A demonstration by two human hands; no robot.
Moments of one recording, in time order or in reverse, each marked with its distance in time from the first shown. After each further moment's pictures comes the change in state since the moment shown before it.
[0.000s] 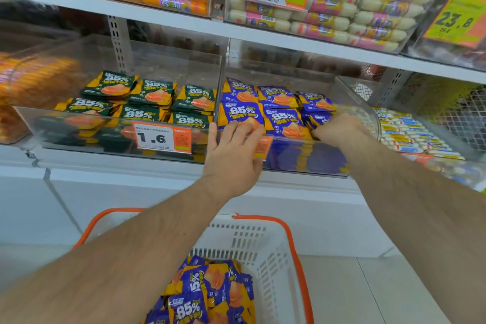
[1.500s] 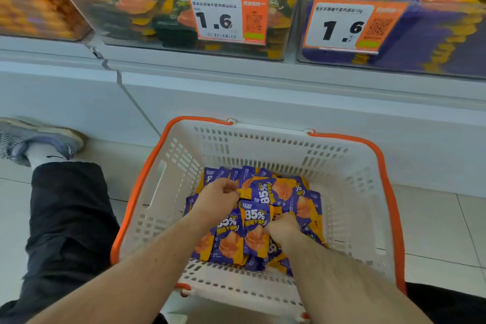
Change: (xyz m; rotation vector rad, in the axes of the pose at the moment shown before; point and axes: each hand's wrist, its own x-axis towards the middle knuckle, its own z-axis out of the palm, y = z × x) left_hand -0.240 -0.100 0.074 -0.670 -0.673 -1.048; right_hand -0.274 0.009 0.376 0.406 -0.984 0.354
